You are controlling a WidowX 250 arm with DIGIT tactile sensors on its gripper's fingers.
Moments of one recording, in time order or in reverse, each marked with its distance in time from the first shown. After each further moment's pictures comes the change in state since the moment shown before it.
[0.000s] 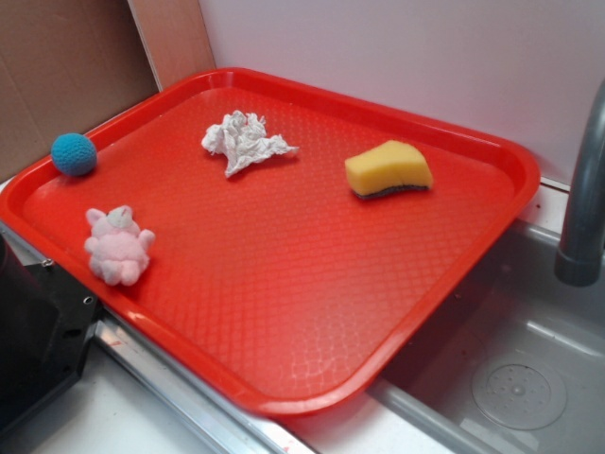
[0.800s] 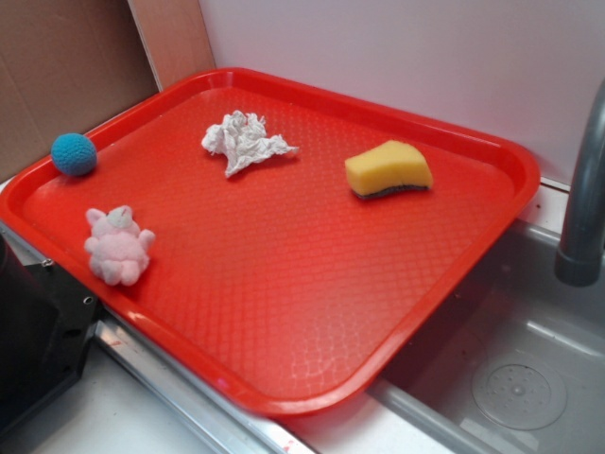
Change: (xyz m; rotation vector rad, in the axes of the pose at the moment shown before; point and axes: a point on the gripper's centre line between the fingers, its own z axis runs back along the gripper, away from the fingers) arm 0.034 -0.010 -0.033 -0.016 -0.046 0.033
